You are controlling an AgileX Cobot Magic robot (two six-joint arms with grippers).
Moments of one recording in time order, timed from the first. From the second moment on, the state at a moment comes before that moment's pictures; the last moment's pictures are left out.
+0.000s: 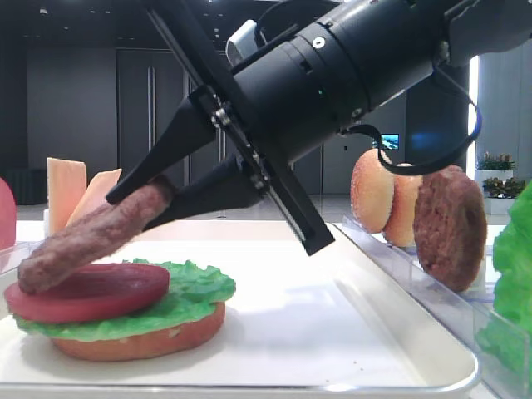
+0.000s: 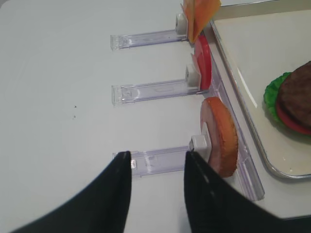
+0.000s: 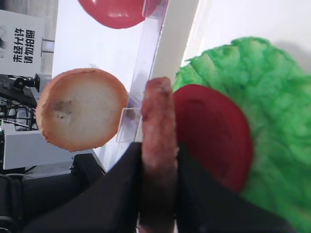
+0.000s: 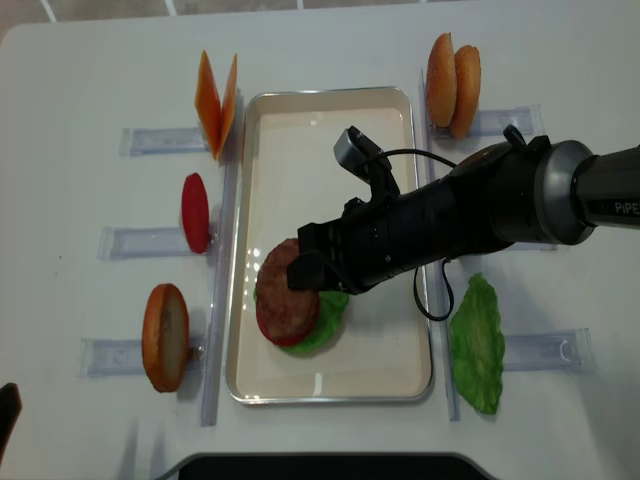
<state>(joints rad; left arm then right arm) -0.02 -0.02 -0.47 0.00 1.11 0.08 0.65 1.89 -0.92 1.73 0.72 -1.07</state>
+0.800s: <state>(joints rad) -0.02 -0.02 -0.47 0.00 1.11 0.08 0.65 1.89 -0.92 1.64 0.62 -1.07</state>
